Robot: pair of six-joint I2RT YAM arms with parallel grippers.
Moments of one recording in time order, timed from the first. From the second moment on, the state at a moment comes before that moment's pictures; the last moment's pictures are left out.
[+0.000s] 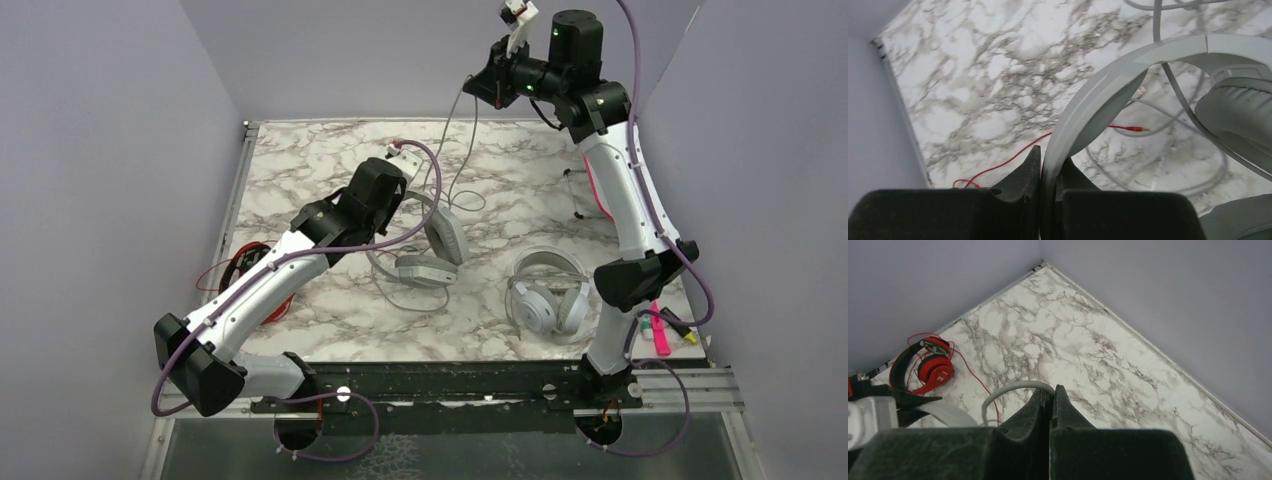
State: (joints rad) left arm -0.71 1.28 1.29 -0.70 -0.33 0.07; right arm 0.38 1.90 2.34 -0.68 -0.53 -0.05
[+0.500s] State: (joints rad) left arm -0.61 1.41 1.37 -0.67 -0.83 -0.06; right arm 0.43 1.78 2.37 -0.76 -0.63 -0.06
